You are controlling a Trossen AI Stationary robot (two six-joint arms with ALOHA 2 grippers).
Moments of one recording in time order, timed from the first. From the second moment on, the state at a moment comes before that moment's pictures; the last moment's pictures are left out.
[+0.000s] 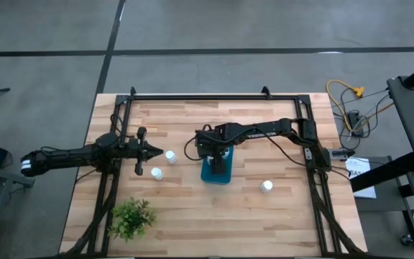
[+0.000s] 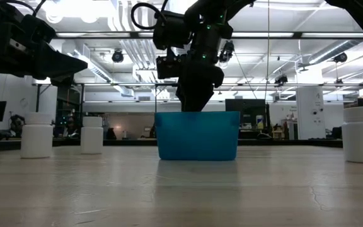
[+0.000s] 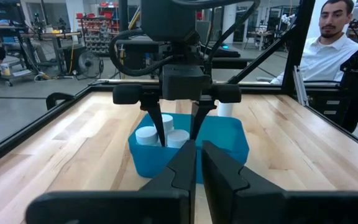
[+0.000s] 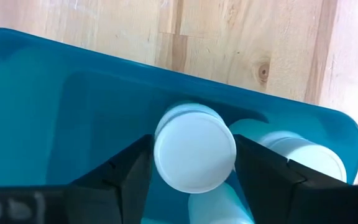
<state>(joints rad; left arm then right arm) 0.18 0.25 0.01 0.16 0.17 -0.01 -0.08 2.11 1.68 -0.85 -0.05 -0.16</state>
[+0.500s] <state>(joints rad) 0.18 0.25 0.01 0.16 0.17 -0.01 -0.08 2.11 1.68 -0.86 -0.05 -0.16</state>
